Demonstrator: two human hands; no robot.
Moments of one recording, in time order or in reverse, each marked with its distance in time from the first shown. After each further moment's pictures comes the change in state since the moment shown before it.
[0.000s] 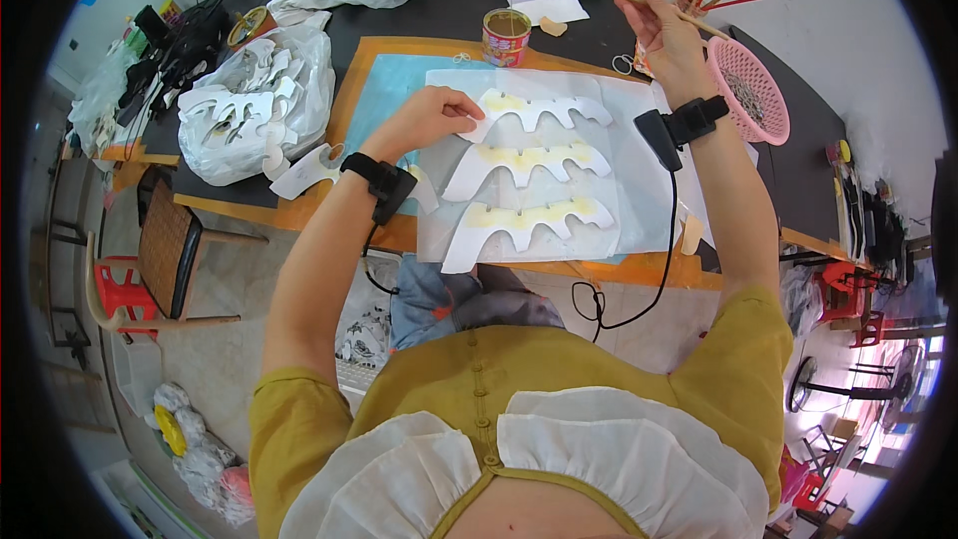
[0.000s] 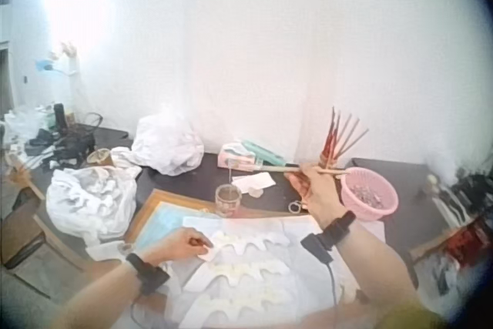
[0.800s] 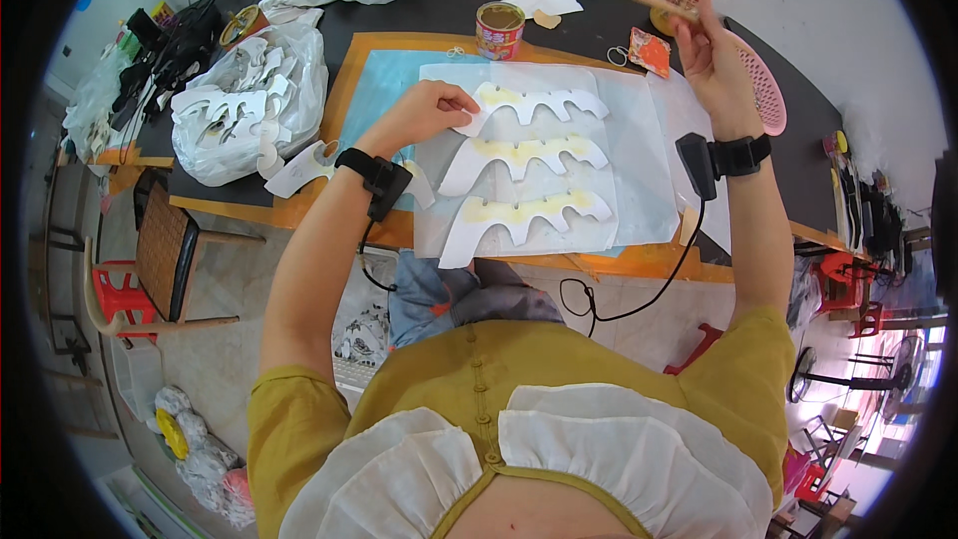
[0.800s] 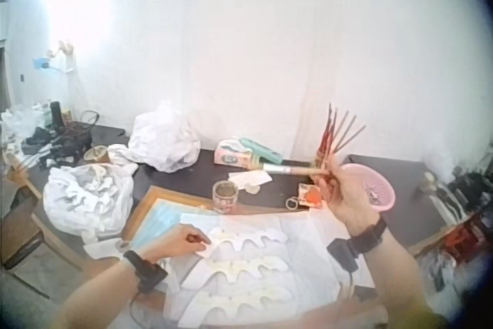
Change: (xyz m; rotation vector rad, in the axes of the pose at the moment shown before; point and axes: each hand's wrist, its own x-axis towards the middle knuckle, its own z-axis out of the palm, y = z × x) left_hand 0.002 -0.002 0.002 -0.034 -0.007 -0.010; right_hand -0.036 -0.056 -0.027 0.072 -0.079 0.127
